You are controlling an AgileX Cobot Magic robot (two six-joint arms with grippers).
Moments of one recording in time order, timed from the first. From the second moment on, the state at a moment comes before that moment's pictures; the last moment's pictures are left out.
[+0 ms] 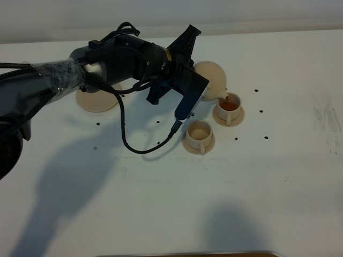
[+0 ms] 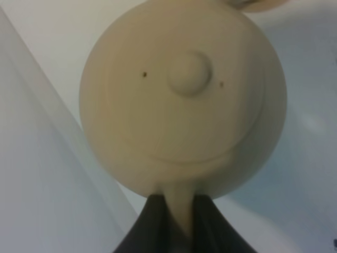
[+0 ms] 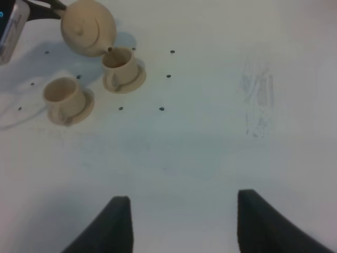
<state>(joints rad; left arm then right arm) -0.57 2.15 -1.58 -0.03 0.21 1.79 0.05 0.01 -0.52 0.10 1.11 -0.02</state>
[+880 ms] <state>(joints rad) -0.57 2.15 -1.58 0.00 0.21 1.79 0.05 0.01 -0.52 0.10 1.11 -0.02</state>
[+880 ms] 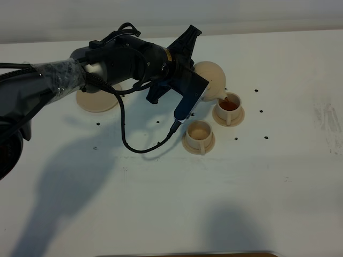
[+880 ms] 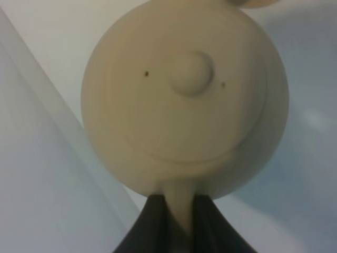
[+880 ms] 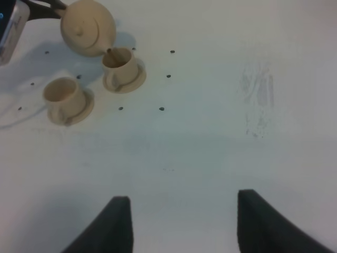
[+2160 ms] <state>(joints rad) -0.57 2.15 -1.58 0.02 0.20 1.80 0.05 0.01 -0.52 0.10 1.11 -0.02</state>
